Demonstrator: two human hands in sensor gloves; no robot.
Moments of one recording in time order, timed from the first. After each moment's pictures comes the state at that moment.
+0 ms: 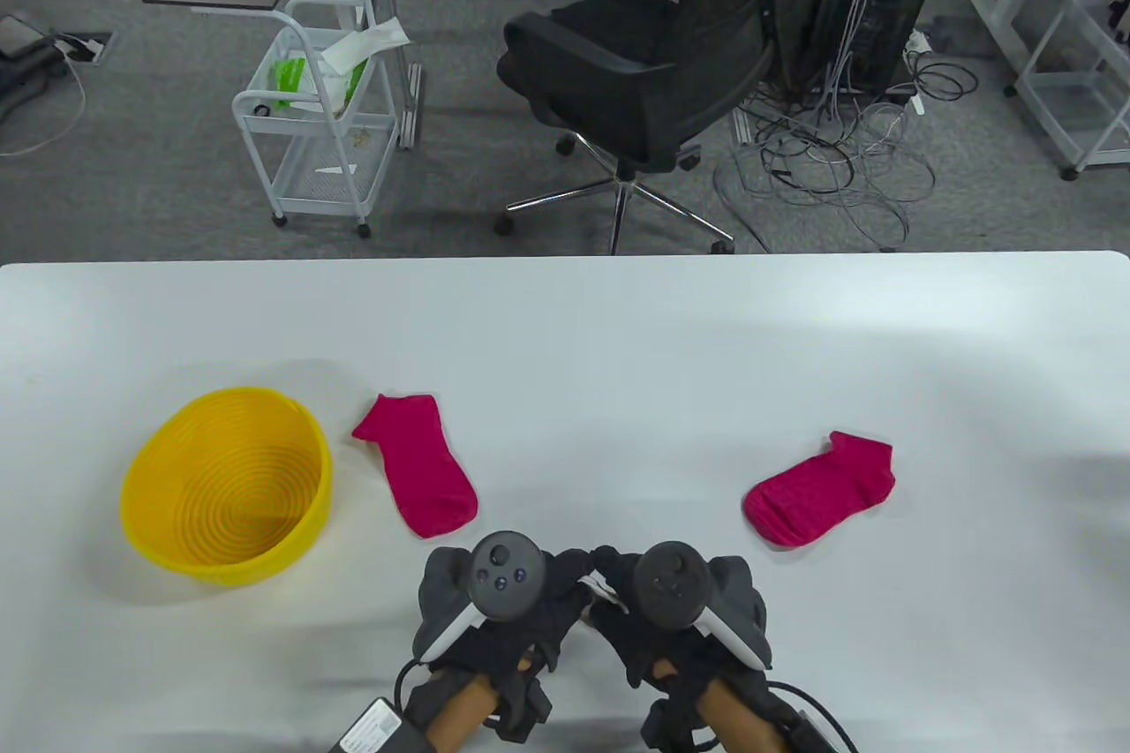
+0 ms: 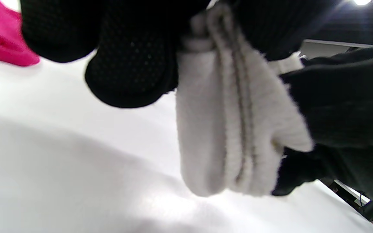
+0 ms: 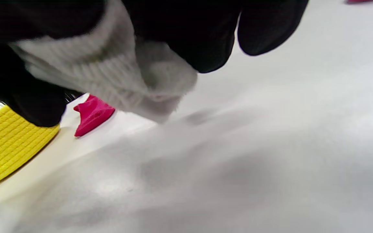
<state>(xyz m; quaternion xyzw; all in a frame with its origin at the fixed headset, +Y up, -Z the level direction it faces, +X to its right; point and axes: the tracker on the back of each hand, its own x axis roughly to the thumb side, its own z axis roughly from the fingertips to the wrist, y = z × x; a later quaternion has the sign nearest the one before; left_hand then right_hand) -0.089 -0.708 -0.237 -0.04 -0.14 0.25 0.96 0.089 -0.729 -0.235 0.08 0.15 0.96 0.23</state>
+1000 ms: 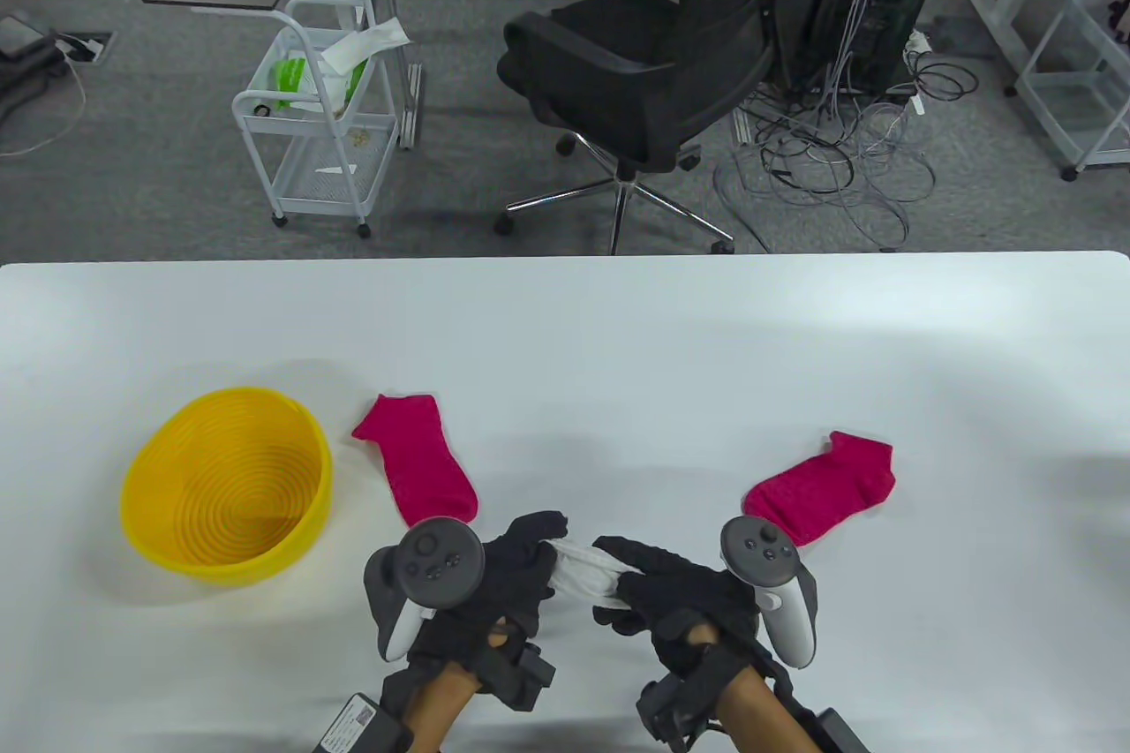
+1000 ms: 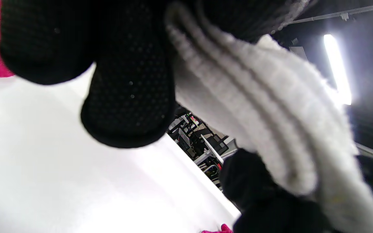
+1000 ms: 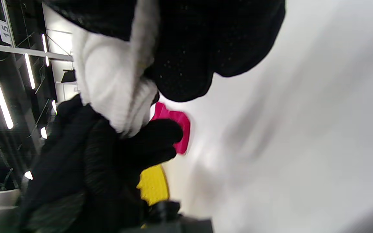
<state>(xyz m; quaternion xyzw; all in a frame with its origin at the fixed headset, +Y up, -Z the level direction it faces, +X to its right) -0.128 -0.702 -0.251 0.01 -0.09 0.44 0.90 0.116 -0.729 -0.239 0.01 0.28 0.74 0.61</state>
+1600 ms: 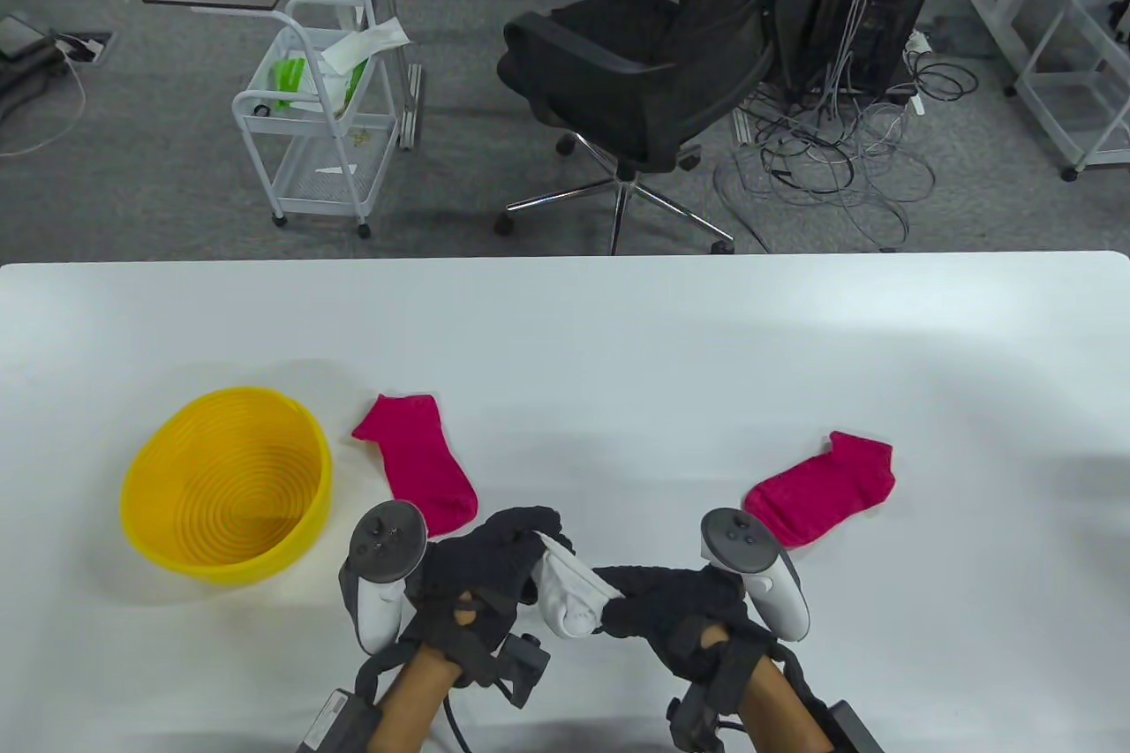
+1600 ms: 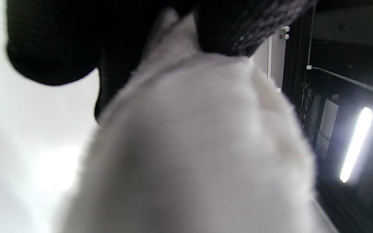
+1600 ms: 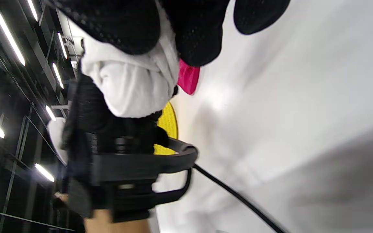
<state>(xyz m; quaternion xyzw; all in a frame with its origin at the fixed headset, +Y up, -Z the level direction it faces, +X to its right) -0.145 -0.720 -0.259 -0.10 -0.03 0.65 0.75 0.107 -0.731 -0.244 0.13 0.37 0.72 0.58</state>
